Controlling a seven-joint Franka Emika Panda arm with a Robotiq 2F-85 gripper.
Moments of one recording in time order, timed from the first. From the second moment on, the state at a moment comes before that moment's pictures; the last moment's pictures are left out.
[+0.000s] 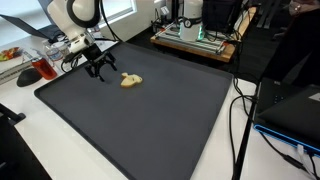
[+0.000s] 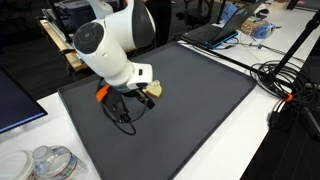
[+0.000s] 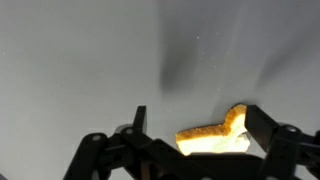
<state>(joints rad) -0.44 0.73 0.08 -1.67 0.32 2.17 -2.21</state>
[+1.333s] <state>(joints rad) -0.44 0.62 0.10 -1.75 0.51 2.08 -2.44</state>
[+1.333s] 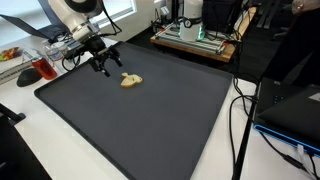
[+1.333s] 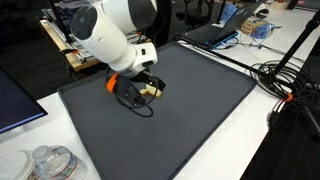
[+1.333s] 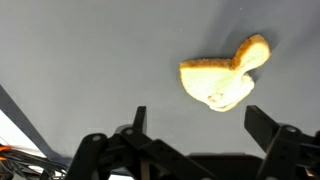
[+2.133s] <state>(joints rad) -0.32 0.44 0.02 -2.00 0.50 2.33 -2.21</state>
